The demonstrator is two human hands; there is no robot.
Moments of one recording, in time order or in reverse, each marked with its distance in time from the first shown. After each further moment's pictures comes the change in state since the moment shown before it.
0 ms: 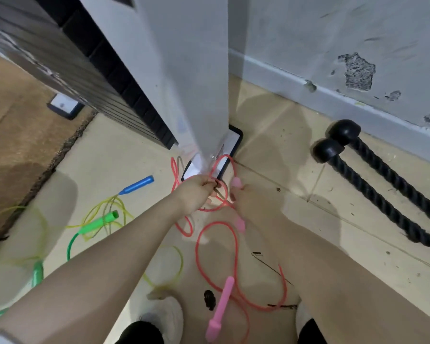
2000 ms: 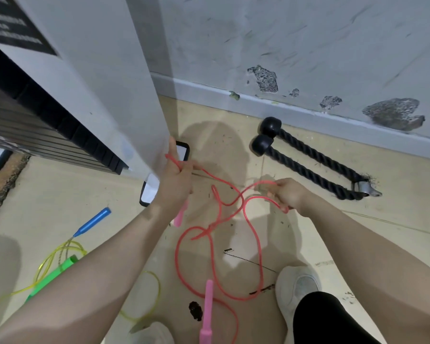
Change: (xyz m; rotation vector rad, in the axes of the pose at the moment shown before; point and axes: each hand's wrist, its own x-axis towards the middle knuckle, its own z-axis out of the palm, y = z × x) left_hand -0.018 0.055 0.033 -0.169 0.148 0.438; right_hand -0.110 0.106 -0.120 0.753 0.095 0.365
